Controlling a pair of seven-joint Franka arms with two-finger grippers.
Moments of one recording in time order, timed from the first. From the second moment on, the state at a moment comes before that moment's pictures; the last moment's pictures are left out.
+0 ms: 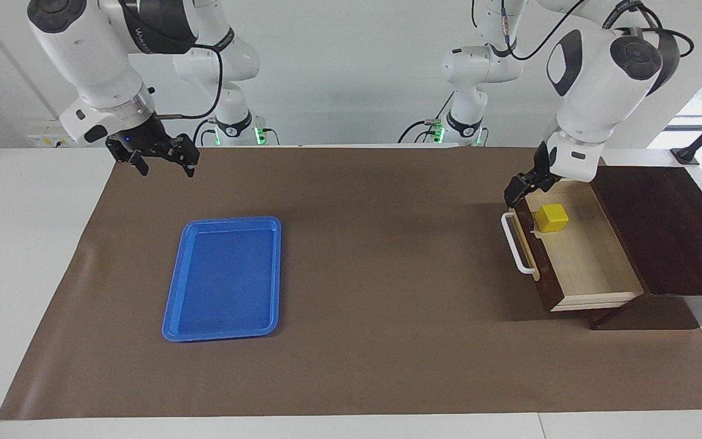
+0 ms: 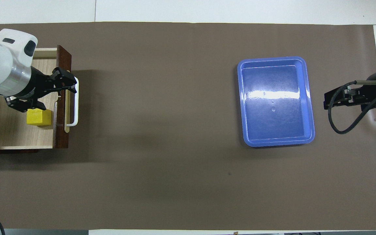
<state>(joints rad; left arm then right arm) -0.04 0.10 -0.16 -1.65 -0.02 1.70 -0.73 0.05 0.01 -0.02 -1.62 0.01 1.53 0.10</state>
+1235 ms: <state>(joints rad) -0.03 0.16 -0.06 -1.80 0.07 1.87 -1.30 0.05 0.01 -0.02 -1.62 0.01 1.53 0.10</state>
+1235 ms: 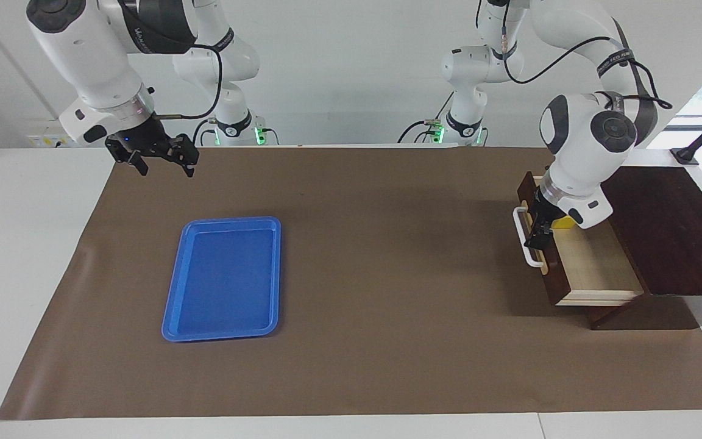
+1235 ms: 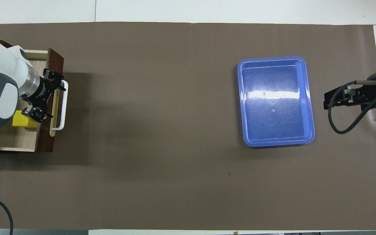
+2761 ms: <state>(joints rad) 0.01 0.01 -0.08 -1.67 0.09 1.57 -0.45 0.05 0.01 -0.02 -1.62 0.01 1.53 0.10</state>
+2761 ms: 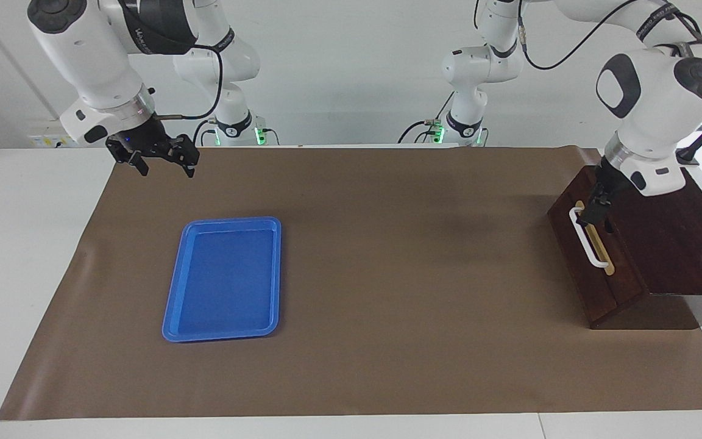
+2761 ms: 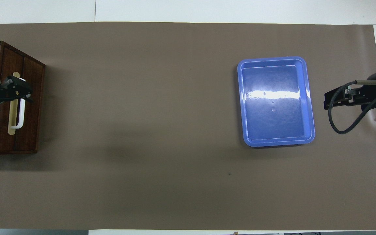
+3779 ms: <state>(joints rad) 0.00 -0.02 -0.11 -1.65 -0.03 1.46 -0.14 0.05 0.01 -0.02 -1.62 0.01 1.53 0.10</state>
